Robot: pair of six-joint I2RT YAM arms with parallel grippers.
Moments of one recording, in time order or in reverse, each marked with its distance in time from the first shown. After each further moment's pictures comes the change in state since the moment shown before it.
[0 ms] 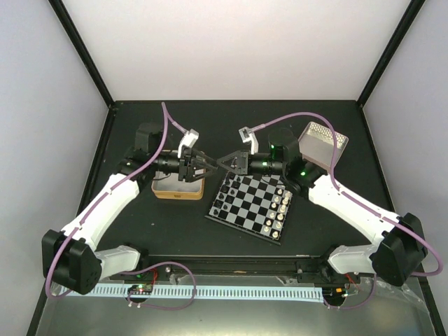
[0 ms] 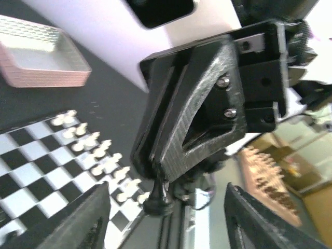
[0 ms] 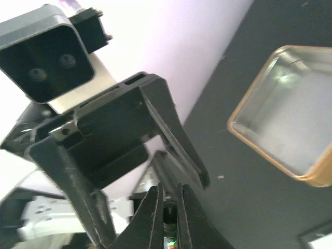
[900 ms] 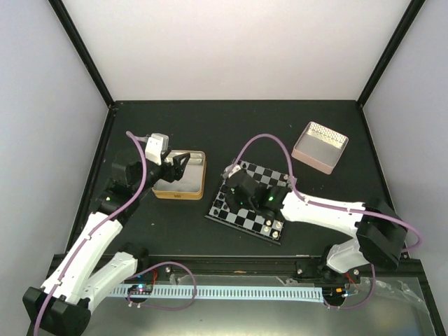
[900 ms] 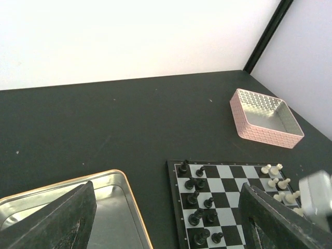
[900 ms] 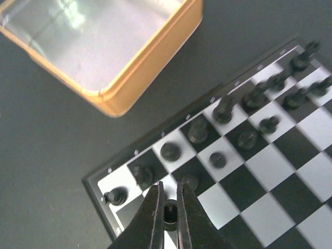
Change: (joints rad) left arm 0.000 -0.388 -0.192 -0.014 -0.982 0.012; right arm 0.310 0.137 -0.091 -0.299 0.888 -0.468
